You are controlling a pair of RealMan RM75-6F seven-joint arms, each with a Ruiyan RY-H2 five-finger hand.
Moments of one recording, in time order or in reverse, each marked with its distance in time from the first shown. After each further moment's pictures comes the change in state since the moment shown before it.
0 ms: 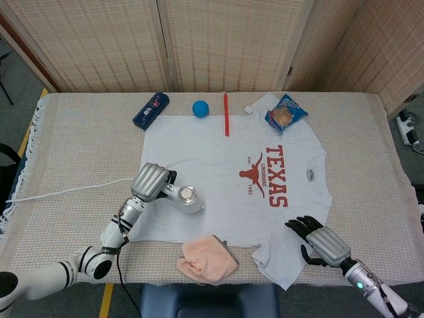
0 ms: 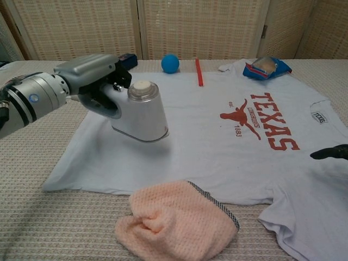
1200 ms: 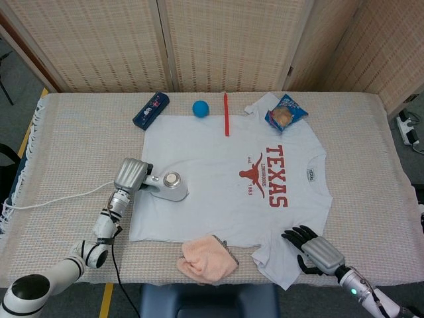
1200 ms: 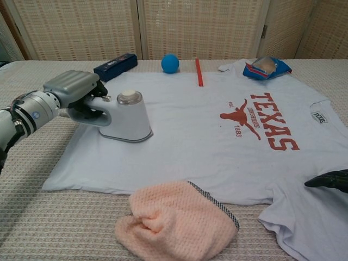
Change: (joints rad) left arm 0.001 -0.182 0.054 0.540 -0.013 0.006 -0.153; right arm 0.024 -0.066 -0.091 0.048 0.028 -0.021 -0.005
